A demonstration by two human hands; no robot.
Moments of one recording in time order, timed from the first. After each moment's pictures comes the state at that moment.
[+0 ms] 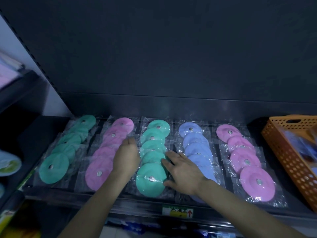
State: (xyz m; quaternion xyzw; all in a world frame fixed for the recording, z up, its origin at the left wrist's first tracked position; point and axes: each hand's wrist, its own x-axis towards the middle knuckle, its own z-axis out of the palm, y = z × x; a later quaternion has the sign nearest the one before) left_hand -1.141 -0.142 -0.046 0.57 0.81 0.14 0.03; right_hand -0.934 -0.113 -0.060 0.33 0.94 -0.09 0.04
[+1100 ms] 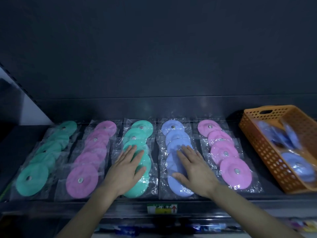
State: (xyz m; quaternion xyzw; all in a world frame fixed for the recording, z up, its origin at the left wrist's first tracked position) left_hand -1.115 -0.166 -0.067 0.74 0.66 0.05 0.09; right_hand -0.847 -0.116 -0.065 0.46 0.88 -0.11 -0.04
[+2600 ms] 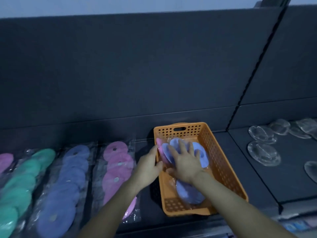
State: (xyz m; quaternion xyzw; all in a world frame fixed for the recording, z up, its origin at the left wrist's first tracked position) left_hand -0.696 -0.026 -0.015 0.66 0.61 0.27 0.34; right_hand -0.535 0.011 -0.039 0.59 0.80 -0.10 0.03
